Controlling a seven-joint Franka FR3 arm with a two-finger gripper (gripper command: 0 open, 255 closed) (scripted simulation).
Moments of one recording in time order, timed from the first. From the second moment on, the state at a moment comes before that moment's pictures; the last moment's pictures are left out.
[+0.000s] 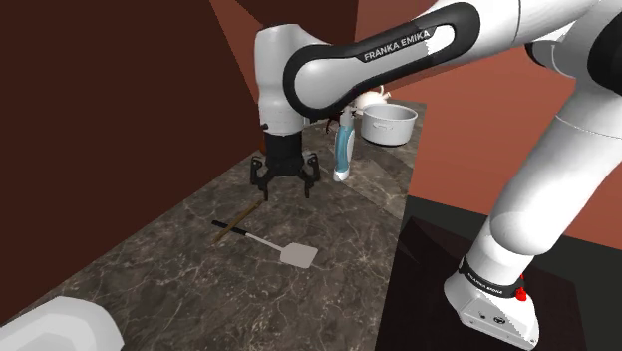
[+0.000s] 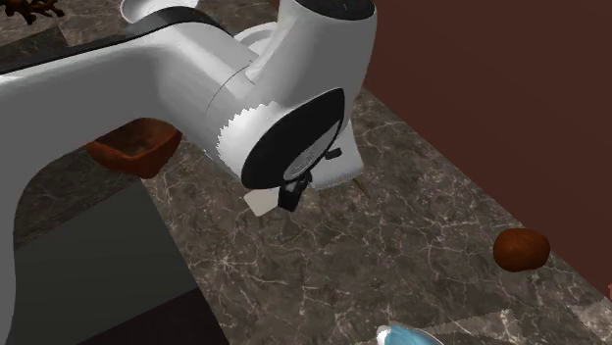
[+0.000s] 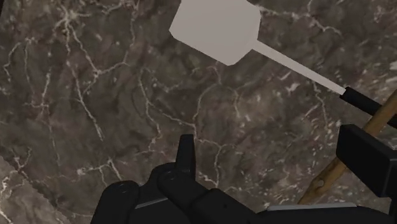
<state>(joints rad) -0.13 -0.08 0.62 -2.03 0.13 1.93 1.27</state>
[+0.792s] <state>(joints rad) 0.00 0.44 0.57 -1.57 -0.12 1.90 1.88</state>
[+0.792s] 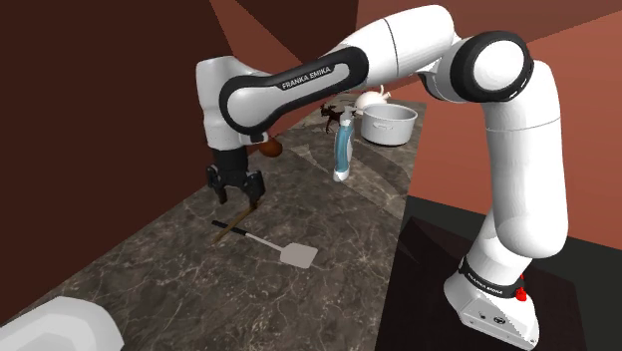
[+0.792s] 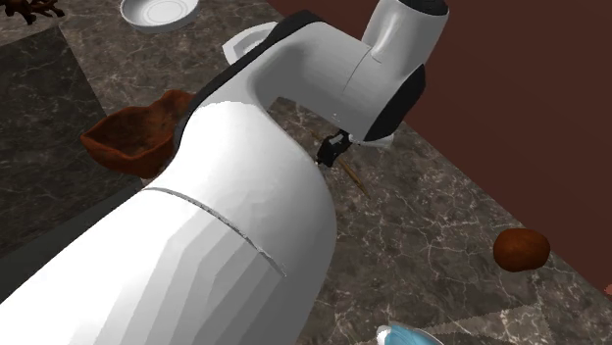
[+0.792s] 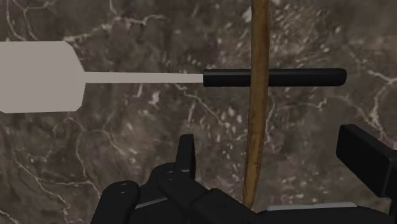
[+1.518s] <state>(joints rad) 0.01 0.48 0.56 -1.62 -0.14 1.98 1.91</state>
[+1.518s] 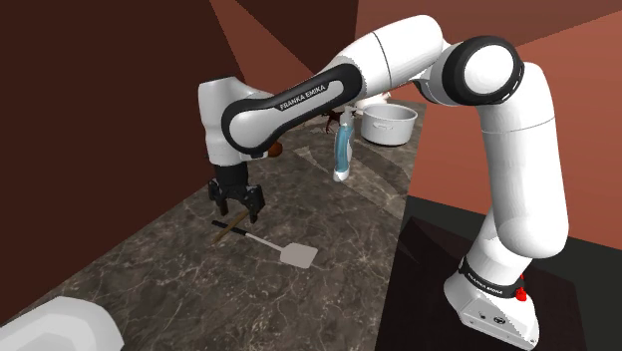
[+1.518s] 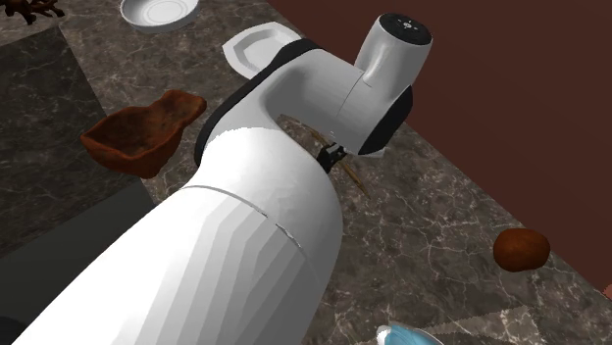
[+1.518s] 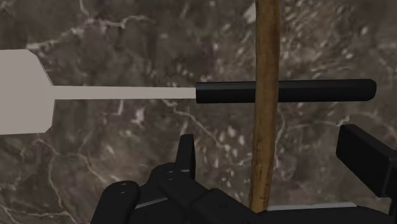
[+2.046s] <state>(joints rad) 0.01 0.48 0.56 -1.62 -0.14 1.98 1.91</state>
